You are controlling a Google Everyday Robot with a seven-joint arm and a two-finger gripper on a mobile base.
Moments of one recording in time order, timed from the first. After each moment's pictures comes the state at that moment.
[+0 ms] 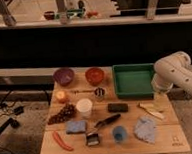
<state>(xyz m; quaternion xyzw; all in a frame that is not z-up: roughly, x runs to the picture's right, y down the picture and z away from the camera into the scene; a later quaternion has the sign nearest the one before) 0.329 0.093 0.762 -0.25 0.06 0.08 0.96</state>
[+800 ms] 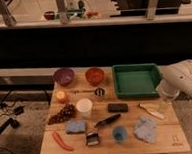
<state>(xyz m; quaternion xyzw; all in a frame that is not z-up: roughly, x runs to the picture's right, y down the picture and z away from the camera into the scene) 0.353 0.131 0.766 -0.27 0.04 0.09 0.96</state>
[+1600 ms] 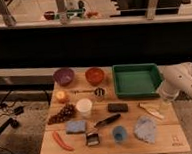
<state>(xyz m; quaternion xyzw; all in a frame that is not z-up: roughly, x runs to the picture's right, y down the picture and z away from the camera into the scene) 0.370 0.150 0.798 -0.31 0.03 0.11 0.95</state>
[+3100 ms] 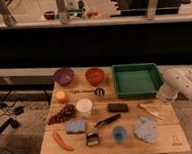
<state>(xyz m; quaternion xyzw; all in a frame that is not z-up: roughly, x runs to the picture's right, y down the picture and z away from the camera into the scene) 0.387 0.180 0.846 -0.35 0.02 0.12 0.93</state>
